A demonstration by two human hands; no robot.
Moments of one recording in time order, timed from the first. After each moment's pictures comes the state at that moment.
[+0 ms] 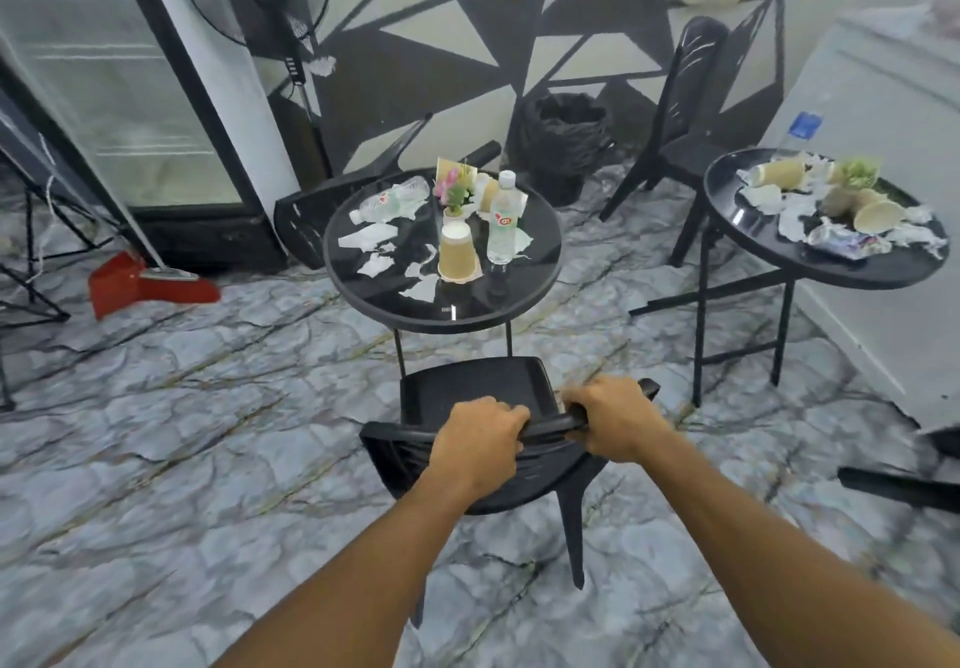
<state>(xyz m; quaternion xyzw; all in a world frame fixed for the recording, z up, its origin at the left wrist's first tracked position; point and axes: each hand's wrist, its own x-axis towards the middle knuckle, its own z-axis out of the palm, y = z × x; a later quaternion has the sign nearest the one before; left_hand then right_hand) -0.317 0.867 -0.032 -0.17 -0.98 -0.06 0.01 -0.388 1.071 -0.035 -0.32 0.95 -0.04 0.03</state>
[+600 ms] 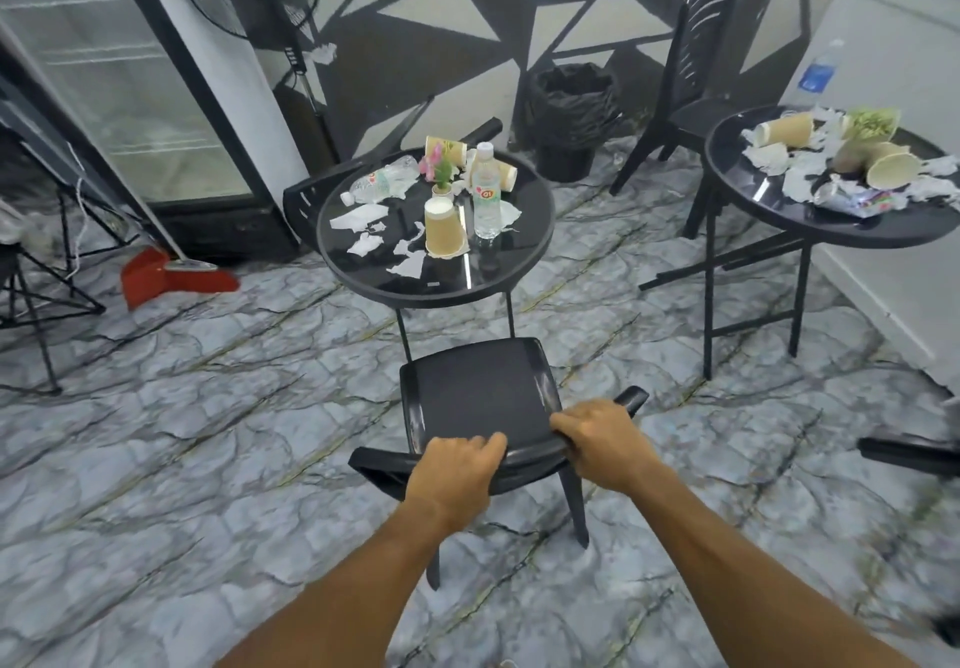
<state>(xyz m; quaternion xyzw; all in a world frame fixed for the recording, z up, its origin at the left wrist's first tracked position) -0.256 0.907 -0.075 -0.17 -0.98 0.00 -0.04 -0.336 1.125 -0.088 -0.39 0.91 -0.11 -0.04</state>
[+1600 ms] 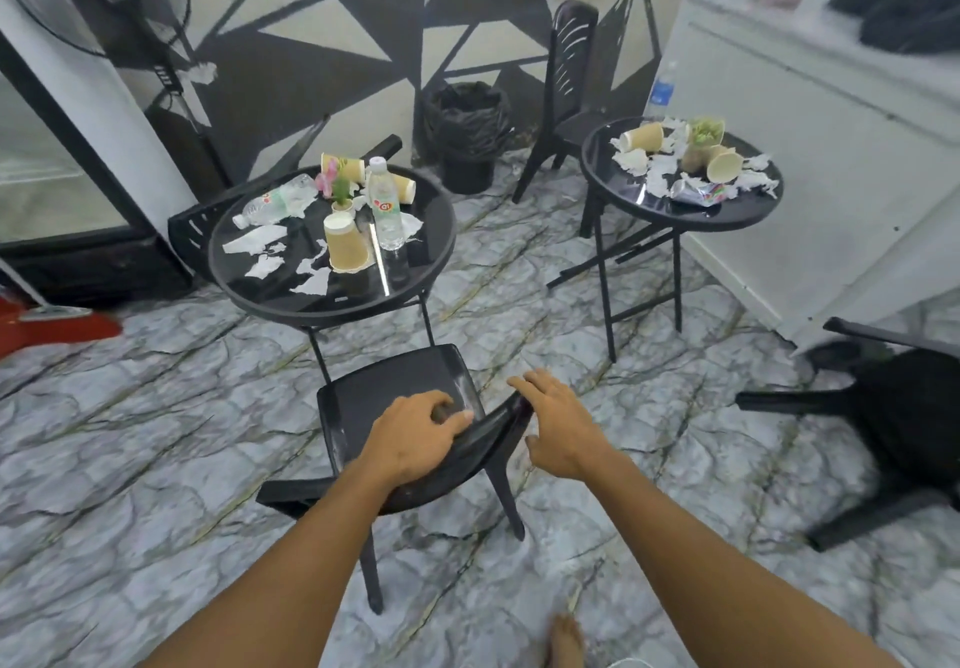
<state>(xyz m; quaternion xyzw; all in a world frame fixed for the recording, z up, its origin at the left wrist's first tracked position) -0.283 0.947 -0.034 -0.01 -0.93 -0.31 -0.17 -0.291 1.174 -0.048 -0.14 0.96 -0.18 0.14</state>
